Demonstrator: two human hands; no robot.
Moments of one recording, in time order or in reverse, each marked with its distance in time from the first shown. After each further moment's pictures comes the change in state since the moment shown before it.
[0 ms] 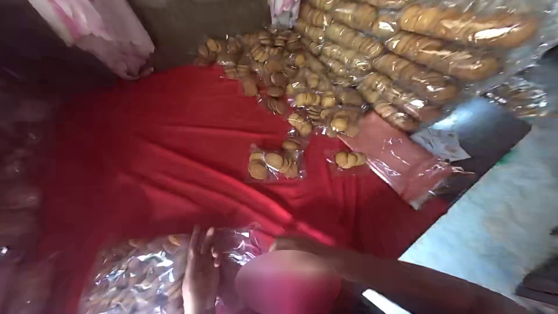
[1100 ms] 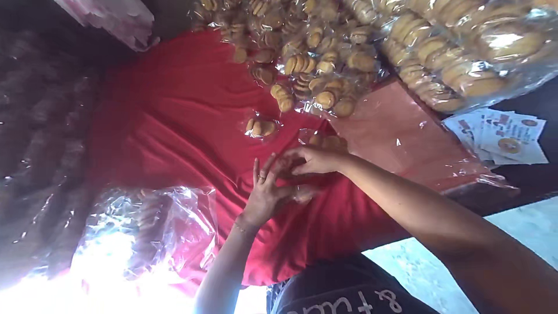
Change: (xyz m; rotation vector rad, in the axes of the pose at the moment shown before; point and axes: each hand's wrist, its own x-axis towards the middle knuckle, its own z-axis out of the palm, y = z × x) left_hand 0.027 -0.145 0.251 1.537 -0.657 0.741; right_hand -0.067 0.129 -0.224 0.361 -0.221 0.210
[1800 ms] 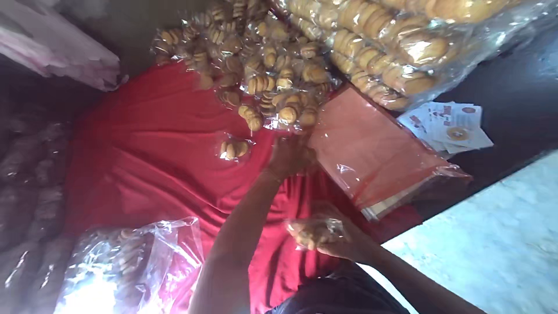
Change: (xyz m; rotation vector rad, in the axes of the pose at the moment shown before) left_hand 0.173 0.001 0.083 0.071 -0.427 -0.142; right_hand -0.151 0.058 0.119 0.253 0.621 -0.200
